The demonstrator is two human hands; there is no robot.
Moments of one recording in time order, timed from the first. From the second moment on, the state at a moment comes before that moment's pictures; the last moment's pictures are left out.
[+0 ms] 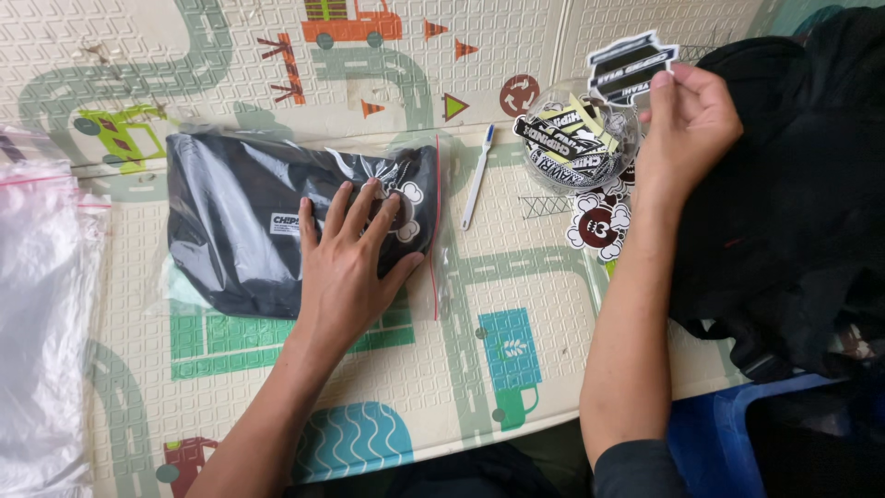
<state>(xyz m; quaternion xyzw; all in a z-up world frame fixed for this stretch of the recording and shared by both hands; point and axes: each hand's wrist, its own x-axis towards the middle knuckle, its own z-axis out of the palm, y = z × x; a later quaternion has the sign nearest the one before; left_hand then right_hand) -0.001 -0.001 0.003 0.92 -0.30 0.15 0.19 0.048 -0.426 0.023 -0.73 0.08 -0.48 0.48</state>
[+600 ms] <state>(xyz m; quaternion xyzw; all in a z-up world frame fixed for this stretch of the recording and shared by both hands) 0.005 -0.005 -0.010 0.90 -0.27 0.23 0.27 0.025 -0.331 0.071 -0.82 0.08 -0.16 0.54</state>
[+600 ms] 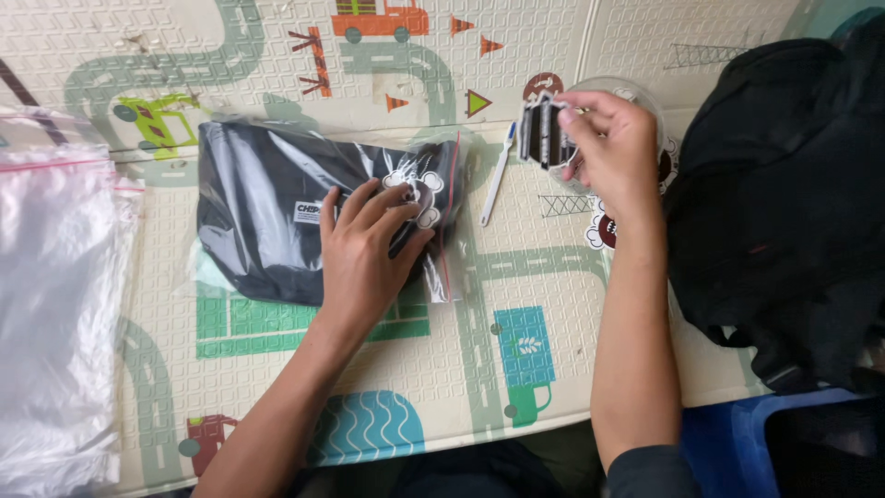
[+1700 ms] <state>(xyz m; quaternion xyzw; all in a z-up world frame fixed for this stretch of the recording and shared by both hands) -0.001 -0.015 0.012 0.76 -0.24 0.33 0.51 0.055 -0.220 -0.085 -0.72 -0.21 0.09 0.65</state>
